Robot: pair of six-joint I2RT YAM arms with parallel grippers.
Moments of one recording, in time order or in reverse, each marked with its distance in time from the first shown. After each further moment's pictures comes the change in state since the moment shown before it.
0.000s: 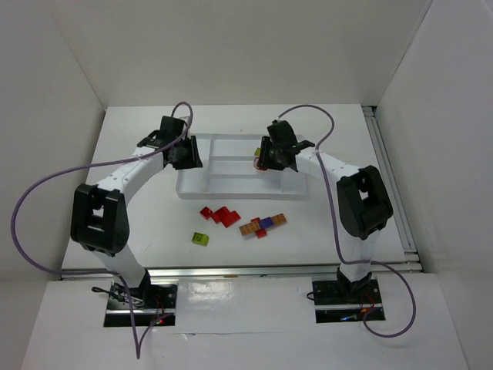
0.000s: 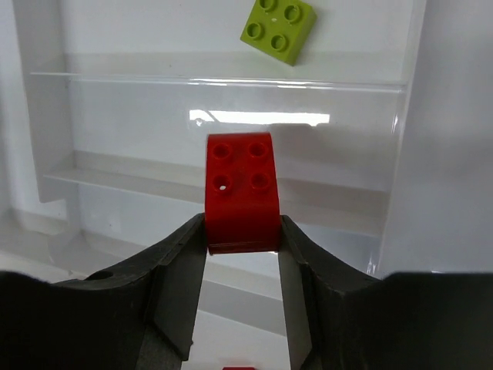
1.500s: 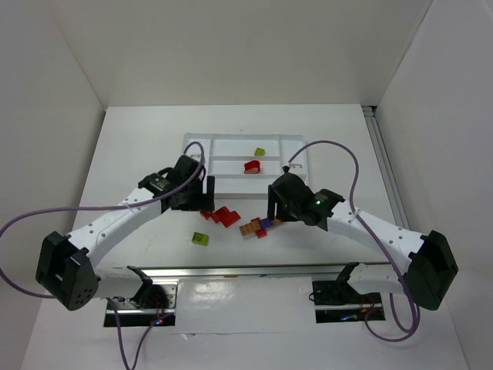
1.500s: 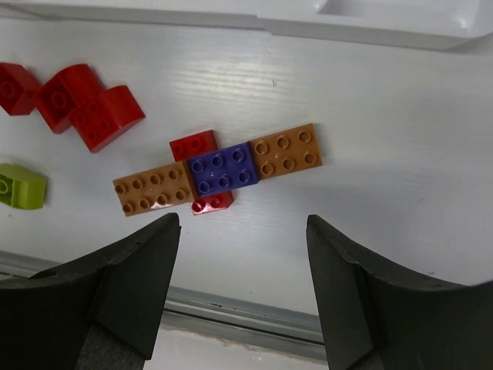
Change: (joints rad) left arm -0.315 -0.366 -0.240 -0.196 -0.192 -0.116; right arm 0.331 -0.656 -0.488 -0.286 0.233 0.158
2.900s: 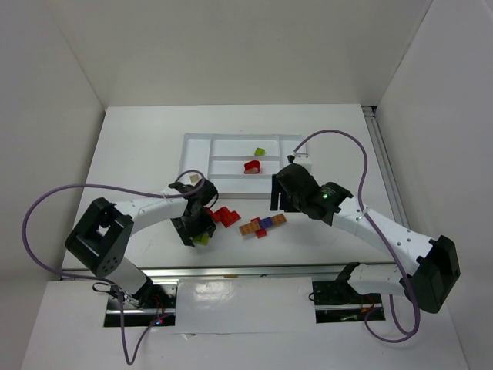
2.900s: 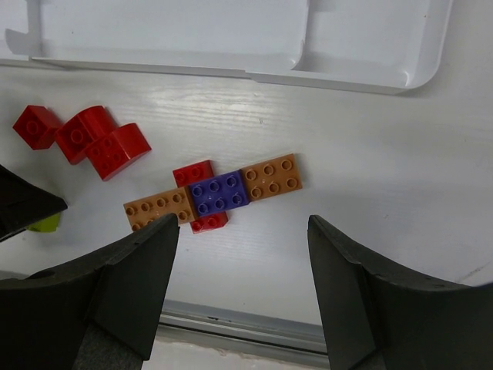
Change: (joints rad) left arm -0.055 0.257 -0.187 -0.132 0.020 -0.737; right arm -0.033 -0.020 0.110 -0.076 0.082 -0.049
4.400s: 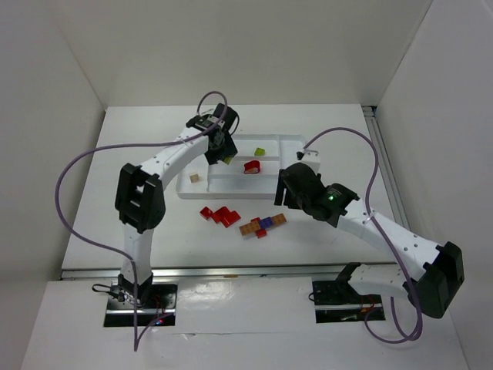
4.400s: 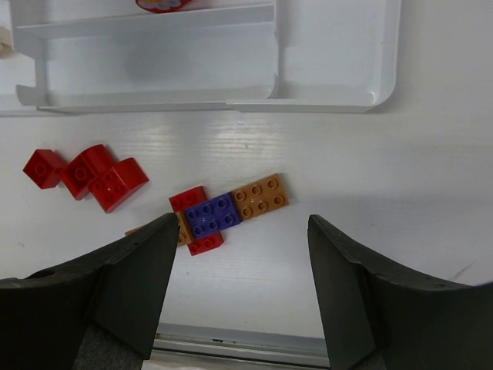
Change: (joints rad) left arm 0.108 0.435 0.936 -0.071 -0.188 0.282; right arm -0.010 -0.044 0.000 0.005 0.089 0.041
